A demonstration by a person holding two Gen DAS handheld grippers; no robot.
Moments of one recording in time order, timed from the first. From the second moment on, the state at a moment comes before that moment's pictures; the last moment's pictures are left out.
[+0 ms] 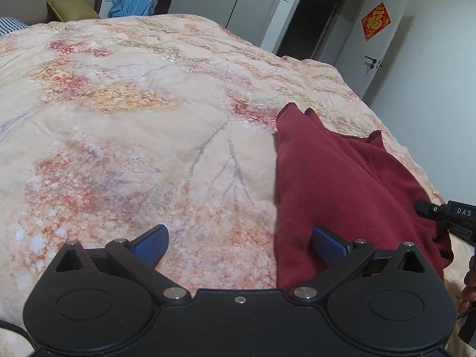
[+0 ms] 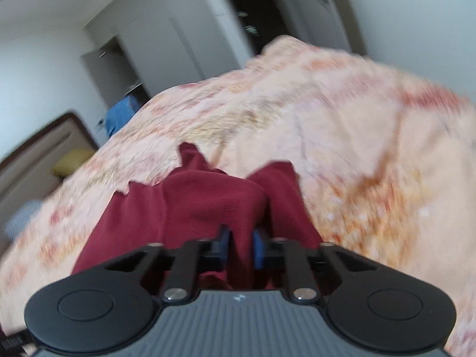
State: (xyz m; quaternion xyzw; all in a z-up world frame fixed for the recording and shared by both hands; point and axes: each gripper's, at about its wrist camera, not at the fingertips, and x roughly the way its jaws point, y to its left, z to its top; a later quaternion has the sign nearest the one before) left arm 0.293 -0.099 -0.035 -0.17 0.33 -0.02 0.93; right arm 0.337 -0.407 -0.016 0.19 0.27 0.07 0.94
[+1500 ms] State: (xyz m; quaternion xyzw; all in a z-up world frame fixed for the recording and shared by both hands) left arm 0.296 -0.131 -0.037 -0.17 0.35 -0.10 0.92; right arm 0.275 -0.403 -0.007 -0.08 0.22 0.12 0.97
